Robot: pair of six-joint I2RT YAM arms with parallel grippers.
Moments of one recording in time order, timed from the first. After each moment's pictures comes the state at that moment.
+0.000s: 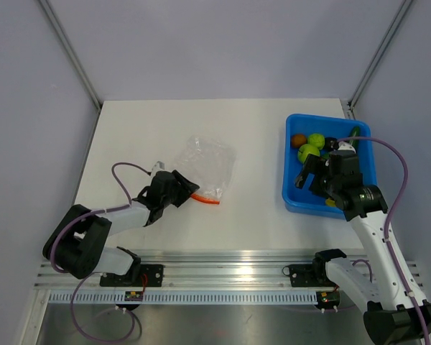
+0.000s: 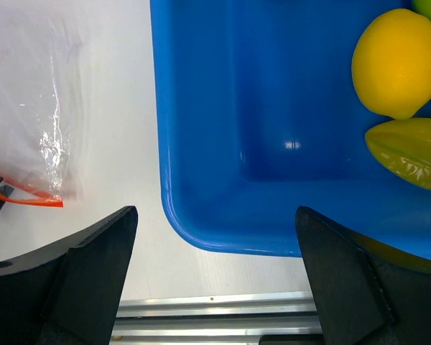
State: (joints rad) left arm -0.49 1.36 0.43 0.28 -0.03 -1.13; right arm 0.18 0.86 0.96 -0.86 0.06 0.47
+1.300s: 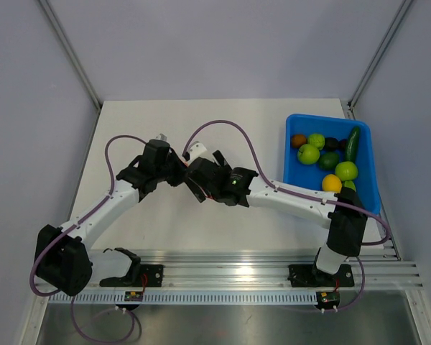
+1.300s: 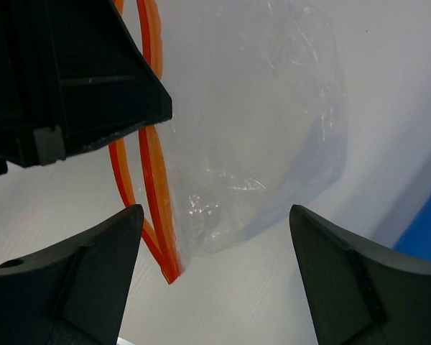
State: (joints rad) left arm -0.46 1.23 0.89 -0.37 0.11 -0.99; right arm 1.12 1.69 1.47 -0.61 0.54 0.23
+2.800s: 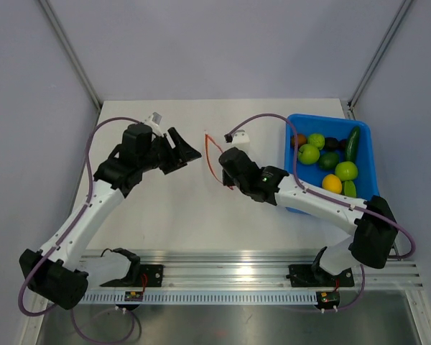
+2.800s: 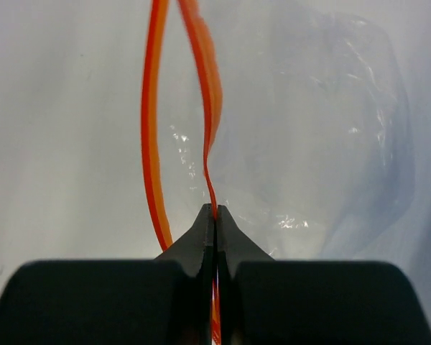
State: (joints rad) left arm -0.42 1.16 1.11 -0.51 0.29 -0.86; right arm 0.96 1.50 1.20 -0.38 0.49 0.55
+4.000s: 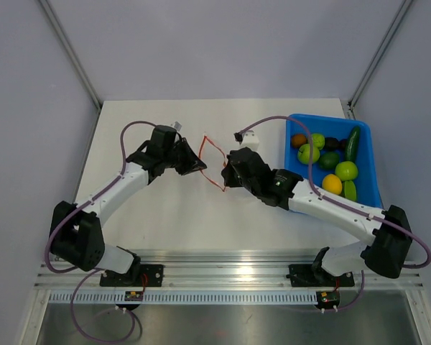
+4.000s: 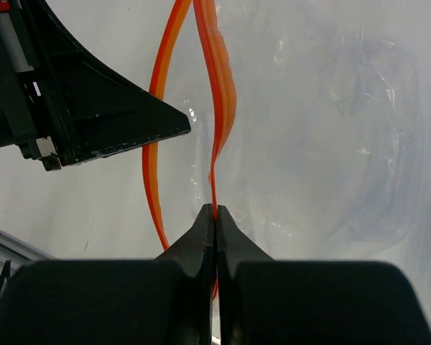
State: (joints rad) left arm -0.43 1.42 1.04 -0.32 0.32 -0.89; right arm 0.95 1.38 1.15 -0.34 0.37 0.68
